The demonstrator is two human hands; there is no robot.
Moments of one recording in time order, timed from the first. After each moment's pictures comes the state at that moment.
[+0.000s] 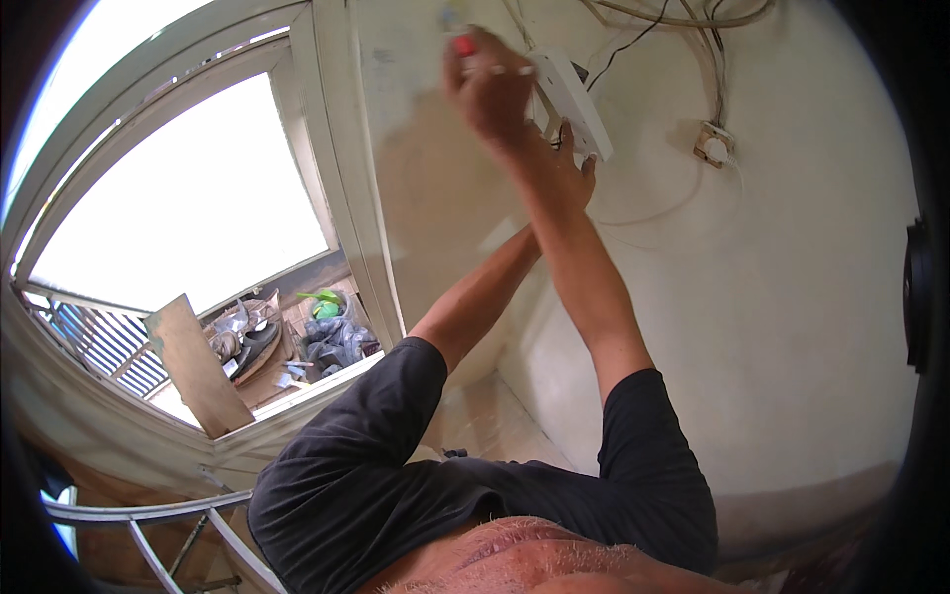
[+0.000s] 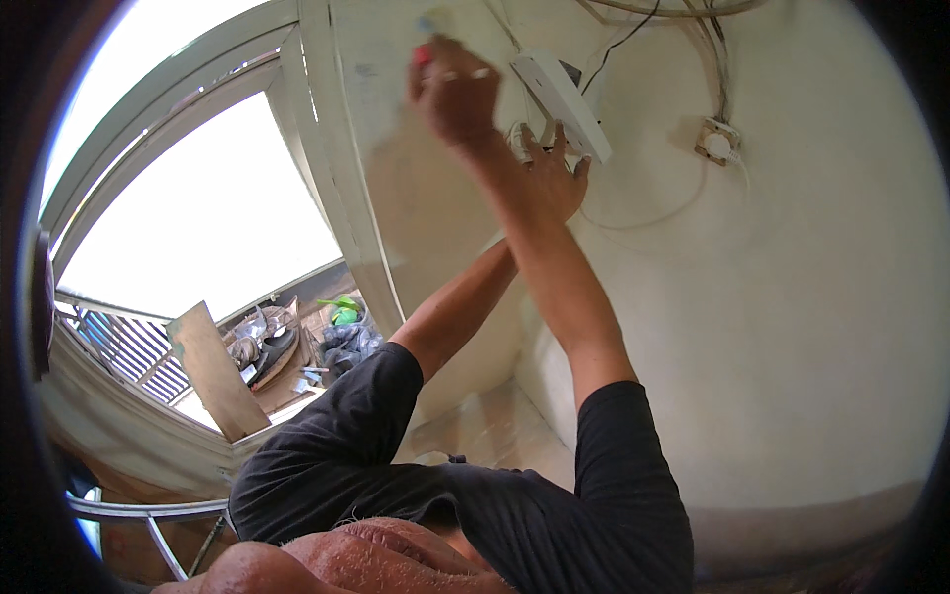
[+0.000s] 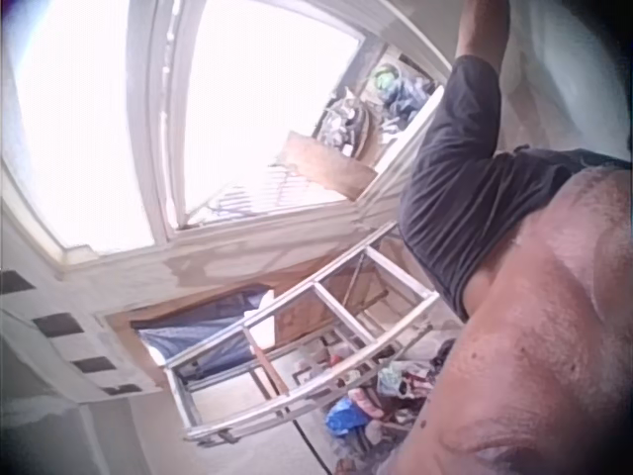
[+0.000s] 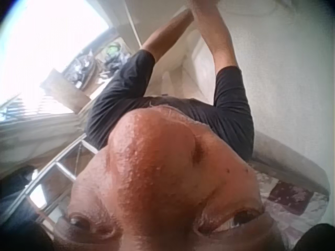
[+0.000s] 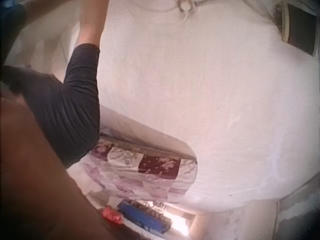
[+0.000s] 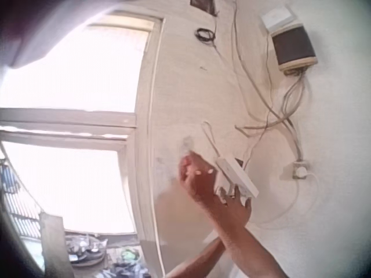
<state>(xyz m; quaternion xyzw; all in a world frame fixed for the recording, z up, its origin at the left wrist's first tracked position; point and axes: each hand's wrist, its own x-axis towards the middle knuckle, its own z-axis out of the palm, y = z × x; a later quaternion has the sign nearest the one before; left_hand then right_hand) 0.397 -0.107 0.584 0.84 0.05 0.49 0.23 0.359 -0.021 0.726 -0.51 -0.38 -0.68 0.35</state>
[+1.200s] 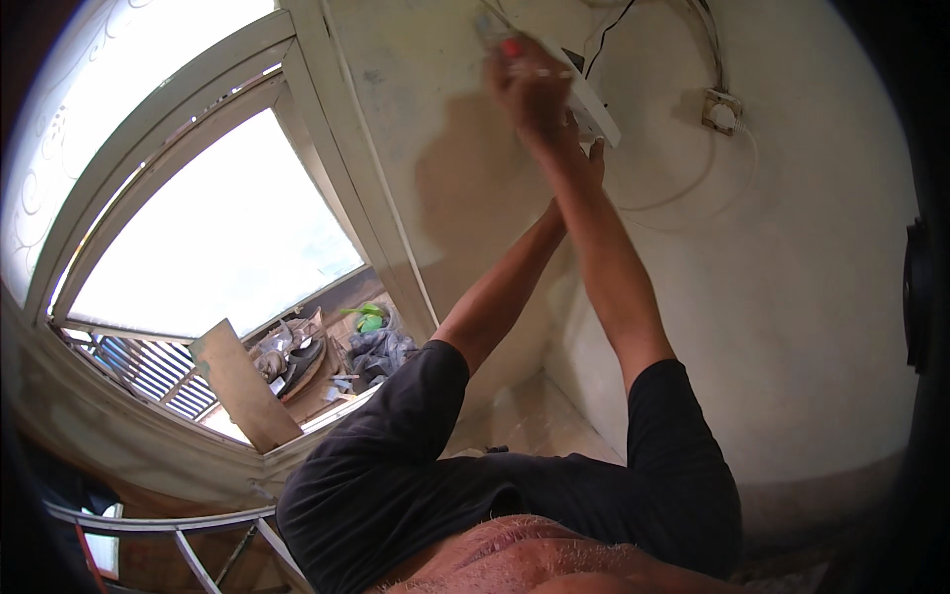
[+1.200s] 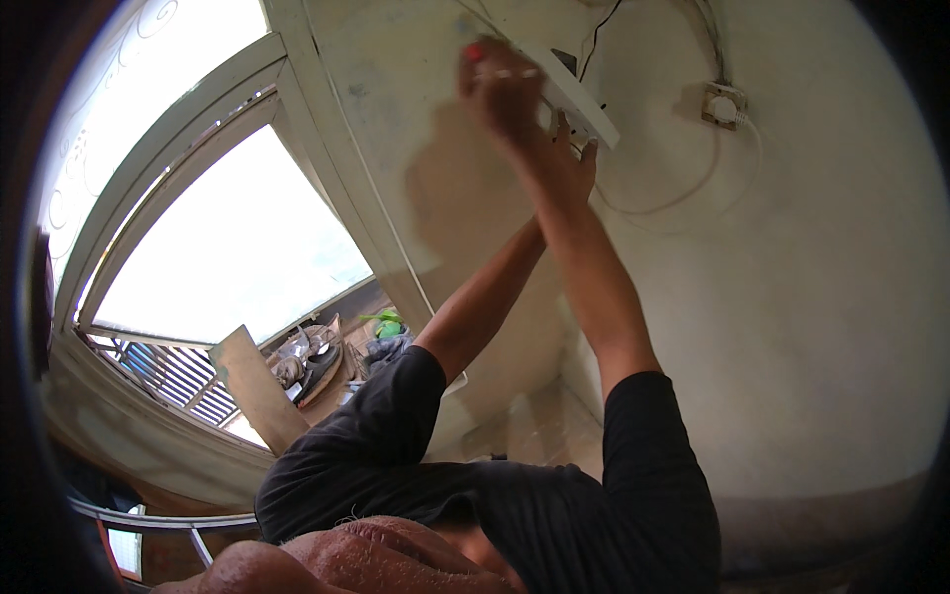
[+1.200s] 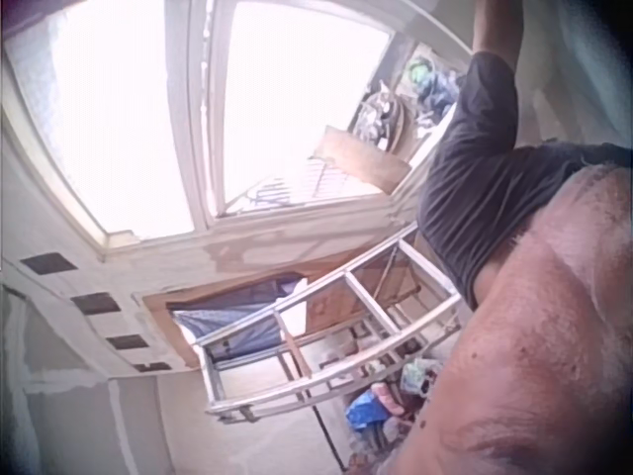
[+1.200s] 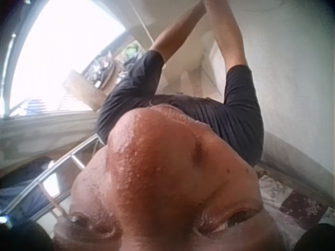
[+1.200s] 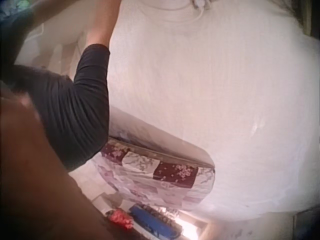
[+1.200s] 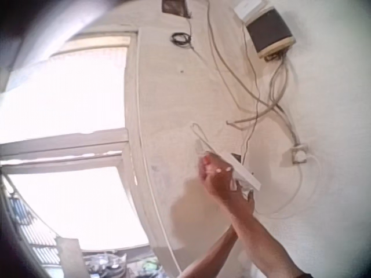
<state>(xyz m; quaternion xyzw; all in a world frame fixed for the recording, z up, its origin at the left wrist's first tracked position) 0.432 -0.079 0.578 0.75 -0.04 0.59 0.28 0.377 -0.042 0.725 -0.49 -0.33 -0.68 0.43</state>
